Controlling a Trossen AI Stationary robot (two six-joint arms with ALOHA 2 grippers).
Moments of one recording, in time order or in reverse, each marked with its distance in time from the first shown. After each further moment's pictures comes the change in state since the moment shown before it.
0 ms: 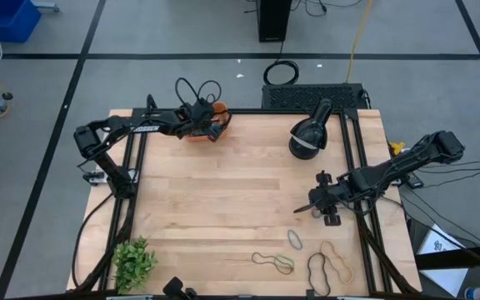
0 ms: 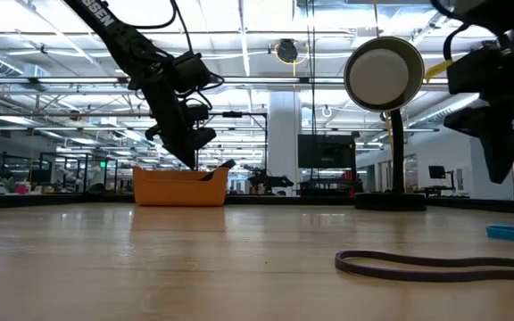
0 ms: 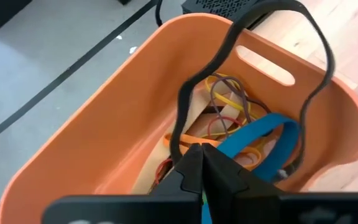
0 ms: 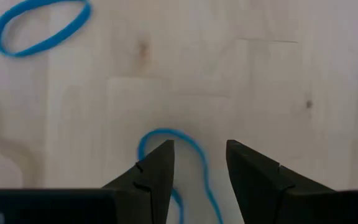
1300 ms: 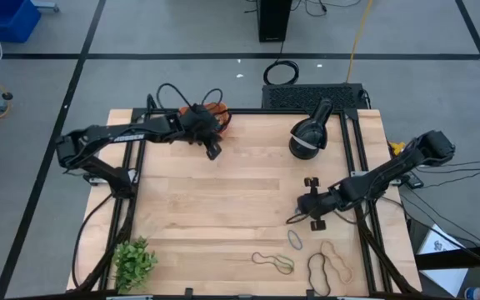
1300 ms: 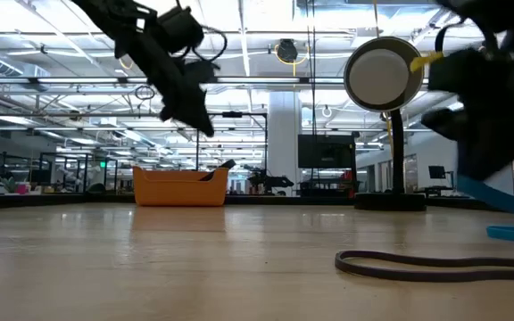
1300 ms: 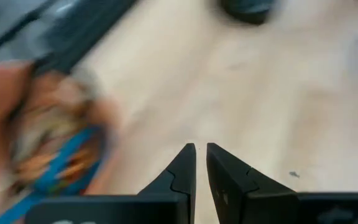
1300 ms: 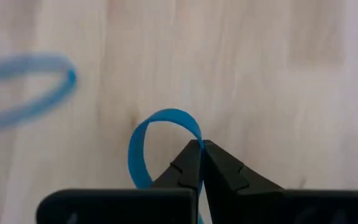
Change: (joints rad) left arm -0.149 -0.201 -0.001 -0.088 0.405 0.001; right arm 0.069 0.179 -0.002 0.310 0.199 -0.030
